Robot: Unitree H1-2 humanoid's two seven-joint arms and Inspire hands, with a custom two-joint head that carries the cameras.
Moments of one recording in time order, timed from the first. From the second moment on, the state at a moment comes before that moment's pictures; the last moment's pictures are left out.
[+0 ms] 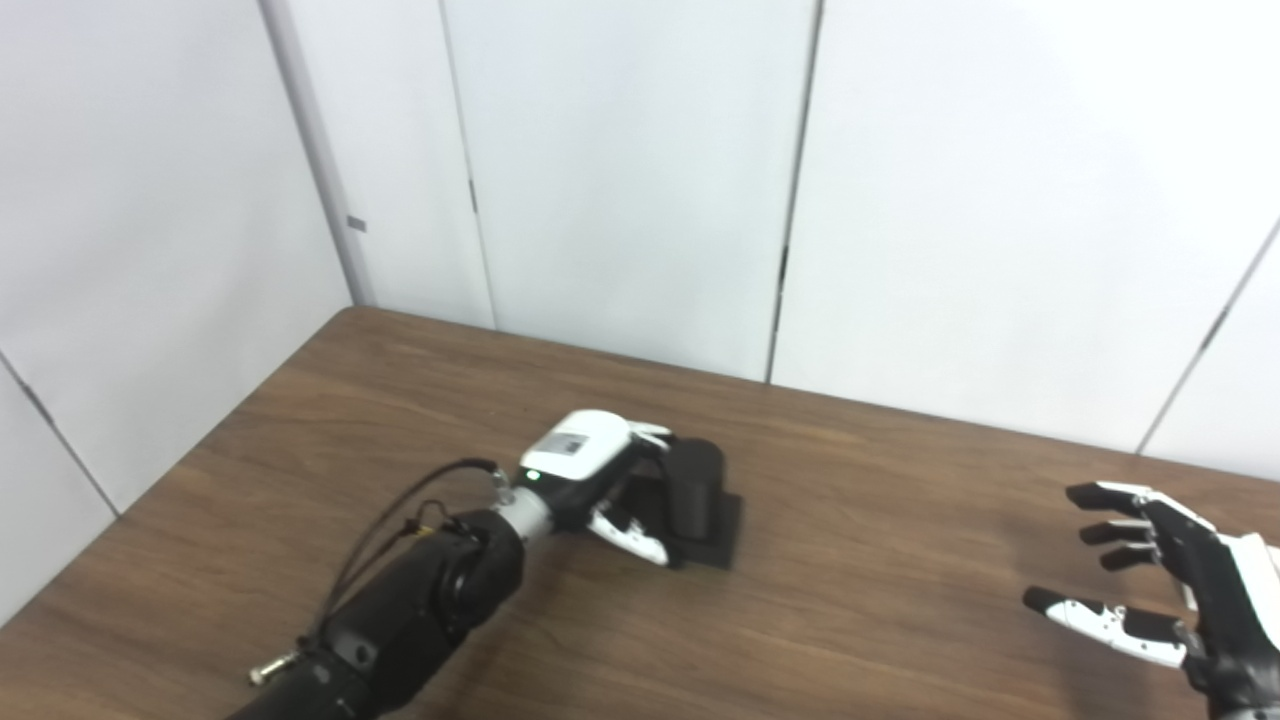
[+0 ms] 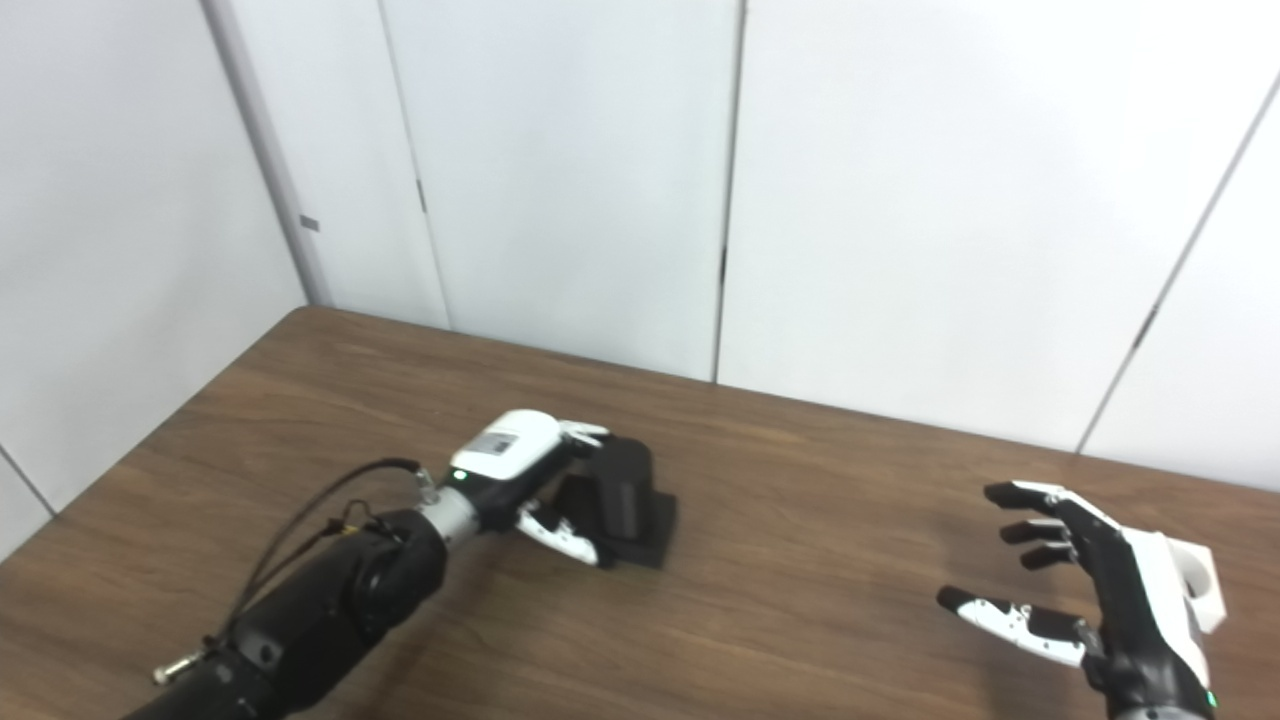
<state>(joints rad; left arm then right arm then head) -0.44 0.43 -0.46 0.34 0.66 -0.17 0.01 -0.13 -0.23 -0.01 -0.20 -0.41 0.06 0.01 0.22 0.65</state>
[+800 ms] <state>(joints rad) -0.51 0.38 -0.59 0.43 0.68 -0.23 0.09 -0.13 -0.25 0.02 -0.21 -0.46 0.03 0.01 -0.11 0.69</state>
